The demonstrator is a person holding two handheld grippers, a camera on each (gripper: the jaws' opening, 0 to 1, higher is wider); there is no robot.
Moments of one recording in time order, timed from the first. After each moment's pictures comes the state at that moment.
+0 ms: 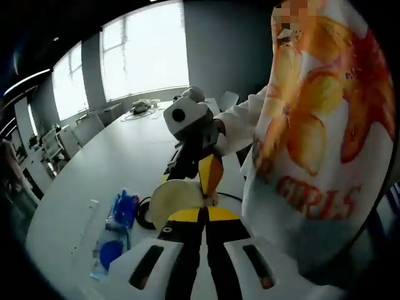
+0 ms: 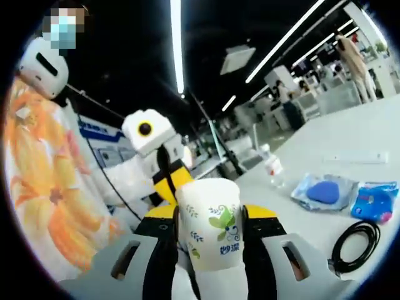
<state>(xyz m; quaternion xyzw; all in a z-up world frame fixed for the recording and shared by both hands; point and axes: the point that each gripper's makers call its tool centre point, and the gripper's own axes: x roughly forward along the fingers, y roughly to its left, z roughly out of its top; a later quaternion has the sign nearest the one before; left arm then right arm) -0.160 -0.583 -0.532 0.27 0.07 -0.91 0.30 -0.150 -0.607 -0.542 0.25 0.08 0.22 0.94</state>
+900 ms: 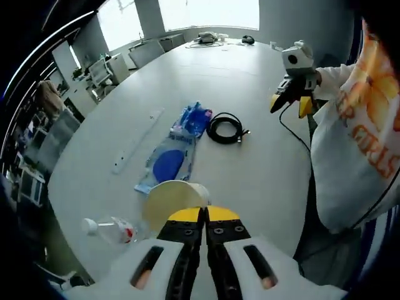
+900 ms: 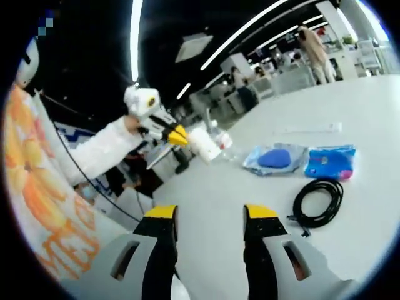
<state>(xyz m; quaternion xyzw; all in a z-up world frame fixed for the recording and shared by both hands) 0.026 -0.606 -0.585 0.43 0.22 -0.74 0.47 -0.190 -0.648 -0.613 0.26 0.18 0.07 0.95</state>
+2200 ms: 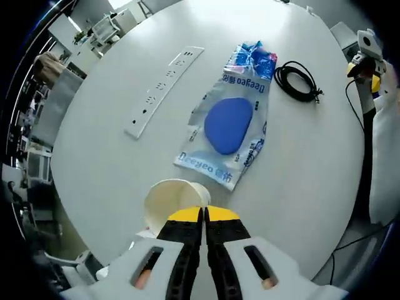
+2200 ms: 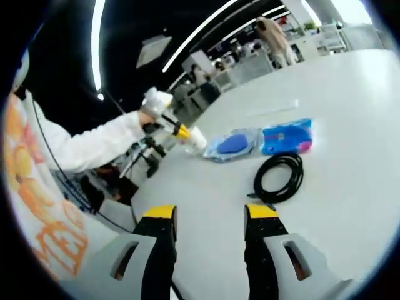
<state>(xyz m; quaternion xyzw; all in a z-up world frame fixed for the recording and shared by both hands) 0.128 -0.677 -0.687 0.55 0.29 -0.64 0.46 -0.217 -0.690 -0.655 0.33 0.20 -0.04 0.92</state>
